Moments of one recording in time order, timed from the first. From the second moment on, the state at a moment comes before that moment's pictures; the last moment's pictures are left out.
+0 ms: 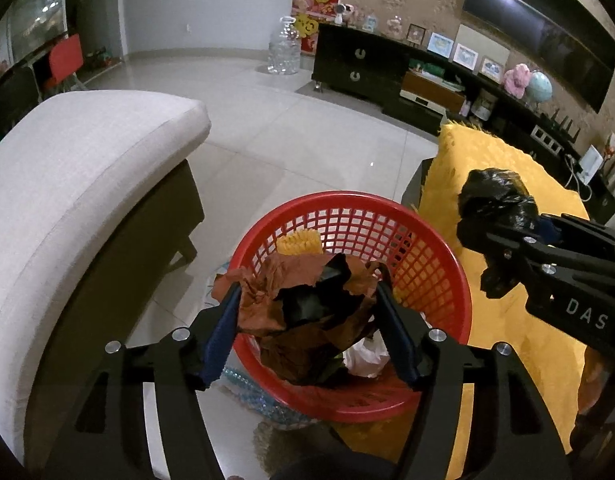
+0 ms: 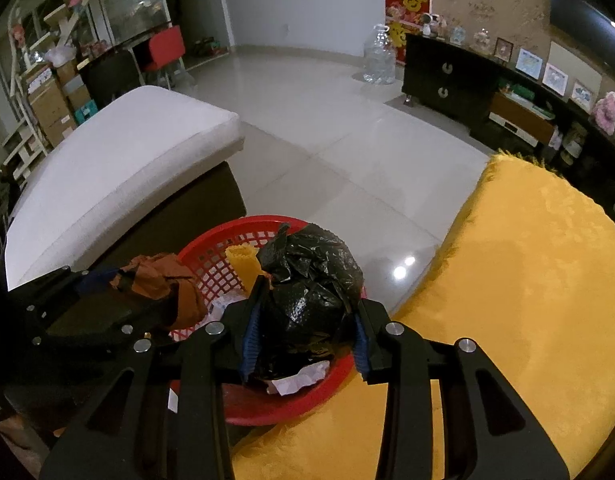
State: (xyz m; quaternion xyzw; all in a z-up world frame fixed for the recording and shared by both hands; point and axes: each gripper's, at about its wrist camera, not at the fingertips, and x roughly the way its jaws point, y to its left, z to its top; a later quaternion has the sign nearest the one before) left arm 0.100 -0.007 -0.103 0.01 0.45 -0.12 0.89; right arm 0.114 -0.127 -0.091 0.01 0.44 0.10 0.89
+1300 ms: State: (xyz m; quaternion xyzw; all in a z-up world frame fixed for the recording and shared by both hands) left arm 0.042 -0.010 -0.023 0.04 0.35 -0.10 0.93; right arm 0.030 -0.178 -0.039 0.06 0.34 0.03 0.94
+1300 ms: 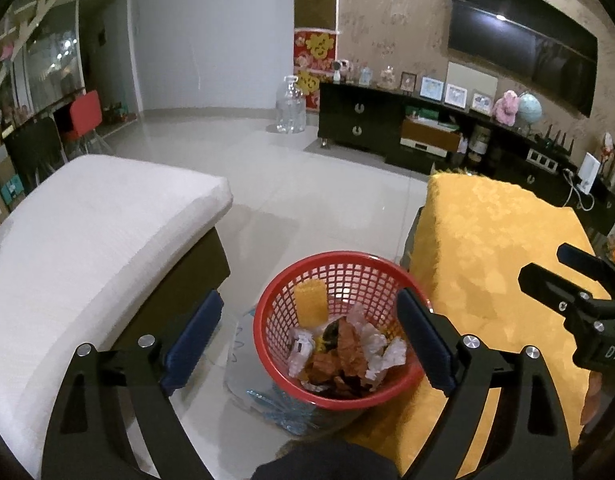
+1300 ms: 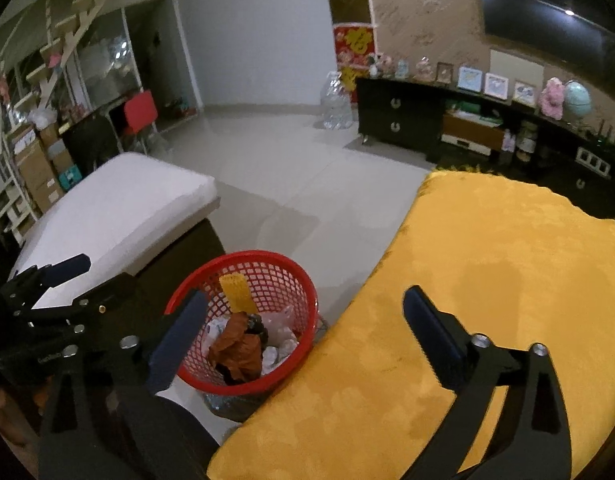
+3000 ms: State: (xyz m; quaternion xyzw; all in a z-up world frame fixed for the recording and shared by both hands) left arm -0.031 -0.025 0.011 0.06 0.31 -0.13 0.94; right arm -0.074 -0.182 -0.009 0.10 0.29 -0.03 0.95
